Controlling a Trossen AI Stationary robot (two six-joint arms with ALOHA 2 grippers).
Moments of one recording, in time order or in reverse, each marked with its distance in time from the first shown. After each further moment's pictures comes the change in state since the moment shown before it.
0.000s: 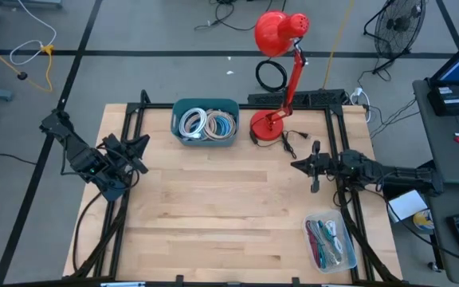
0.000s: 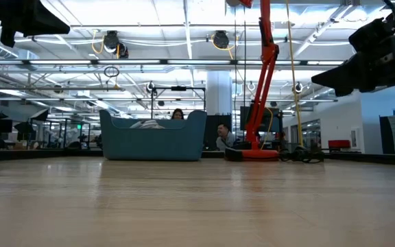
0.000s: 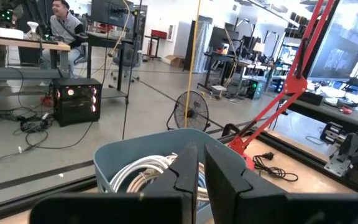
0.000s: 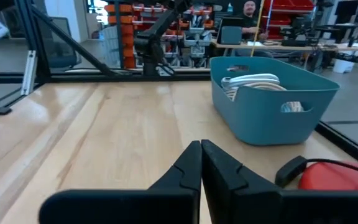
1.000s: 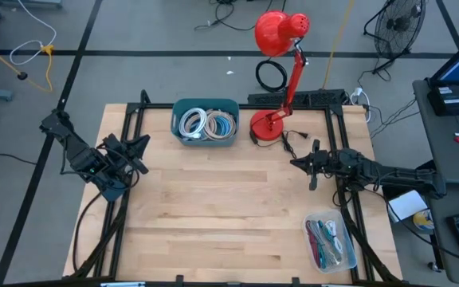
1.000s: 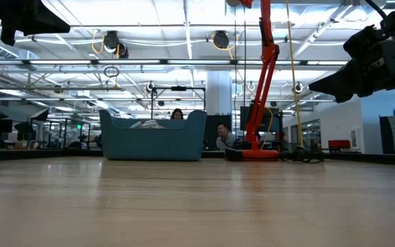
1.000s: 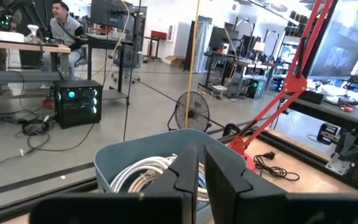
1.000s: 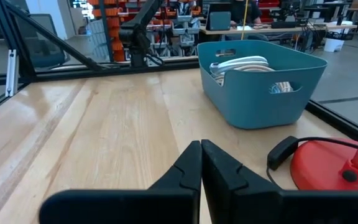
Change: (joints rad) left arm 0.000 0.000 0.000 0.031 -0.002 0.044; right arm -0.056 0.049 0.000 0.013 -0.011 0.064
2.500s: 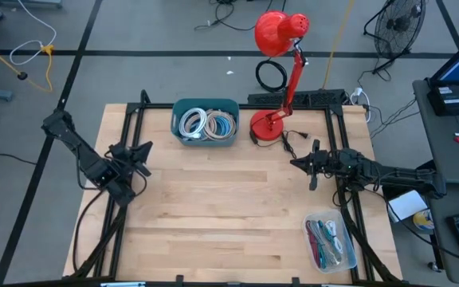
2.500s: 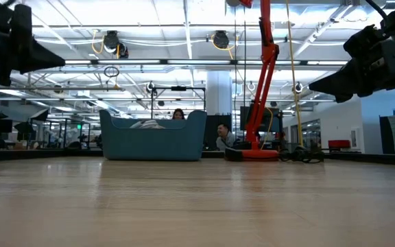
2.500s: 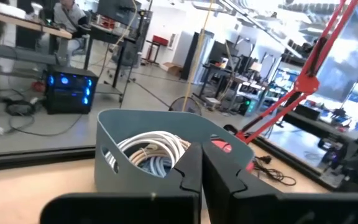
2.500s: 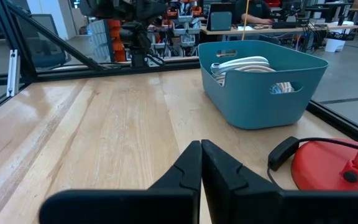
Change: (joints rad) left arm -0.013 -0.032 -0.285 -0.060 -0.047 -0.464; right arm 0.000 0.000 0.000 0.004 -0.003 0.000
